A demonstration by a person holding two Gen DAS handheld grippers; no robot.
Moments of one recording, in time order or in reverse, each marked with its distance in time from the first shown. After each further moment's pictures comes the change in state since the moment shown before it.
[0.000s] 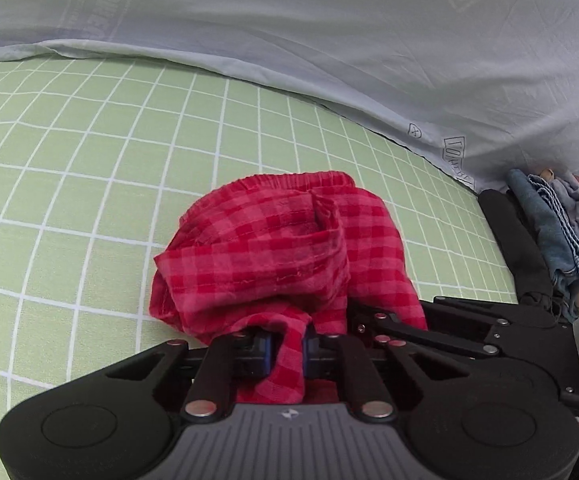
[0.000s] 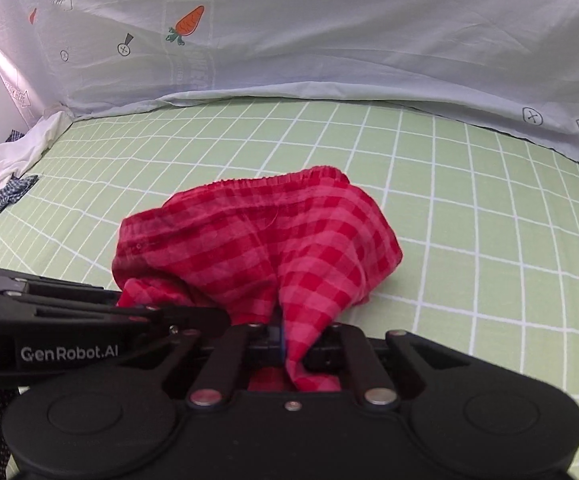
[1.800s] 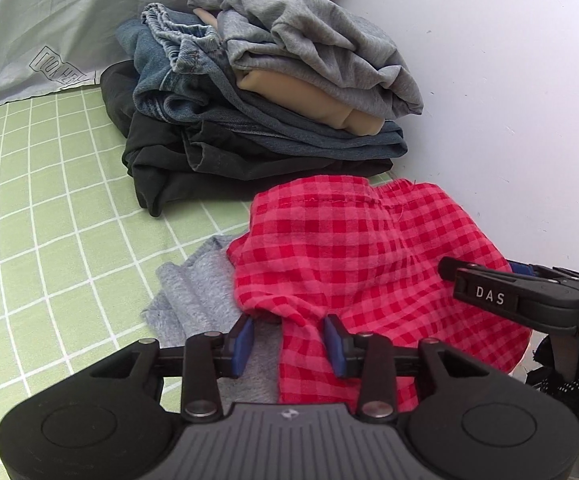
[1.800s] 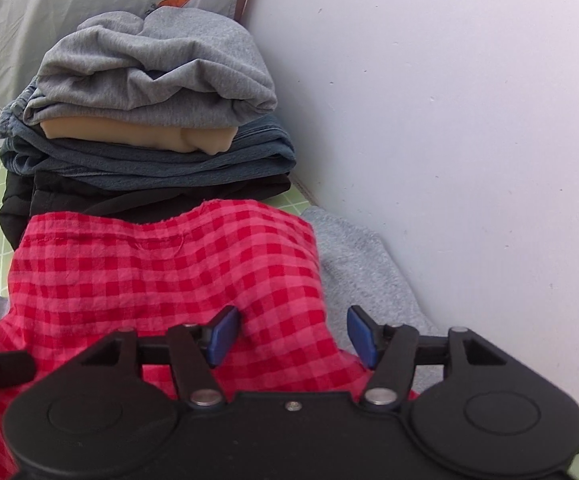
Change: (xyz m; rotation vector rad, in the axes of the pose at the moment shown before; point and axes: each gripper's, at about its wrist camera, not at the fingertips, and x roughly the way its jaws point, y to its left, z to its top) left arm 0.086 -0.387 -0.132 0.400 0.139 -0.241; right arm -0.300 -0.317 -0.197 0.478 -0.052 -0.915
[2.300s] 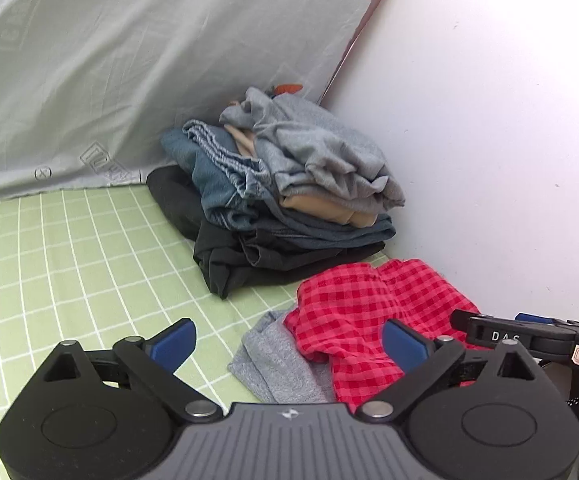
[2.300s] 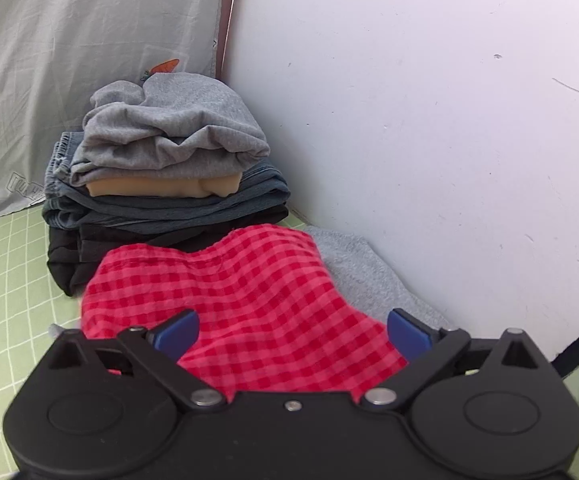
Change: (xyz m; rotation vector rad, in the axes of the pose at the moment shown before) left arm -0.119 0.042 -0.008 0.119 -0.264 -0.030; right arm -0.086 0.017 -0.022 0.160 -0.100 0.014
